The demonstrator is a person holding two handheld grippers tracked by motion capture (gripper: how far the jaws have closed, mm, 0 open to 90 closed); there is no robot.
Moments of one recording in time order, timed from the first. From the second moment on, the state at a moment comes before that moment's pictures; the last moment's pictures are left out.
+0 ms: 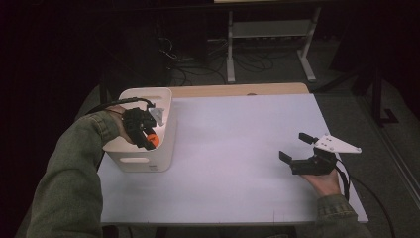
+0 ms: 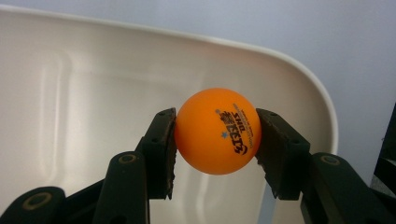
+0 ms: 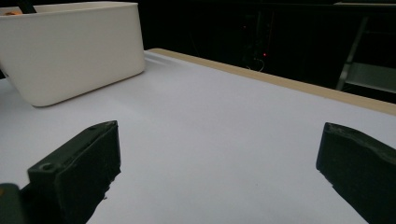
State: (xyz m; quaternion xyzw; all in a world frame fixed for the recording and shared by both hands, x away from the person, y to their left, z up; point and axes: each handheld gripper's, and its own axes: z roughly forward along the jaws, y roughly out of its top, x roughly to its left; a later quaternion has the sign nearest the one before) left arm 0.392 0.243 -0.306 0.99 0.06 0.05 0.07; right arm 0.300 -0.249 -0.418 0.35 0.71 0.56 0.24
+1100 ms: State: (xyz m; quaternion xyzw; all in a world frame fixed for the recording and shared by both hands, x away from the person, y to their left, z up) left arm 0.398 0.248 -0.313 0.99 0.09 0.05 0.08; right arm 0.299 -0.247 -0.418 0.35 0.72 0.55 0.24
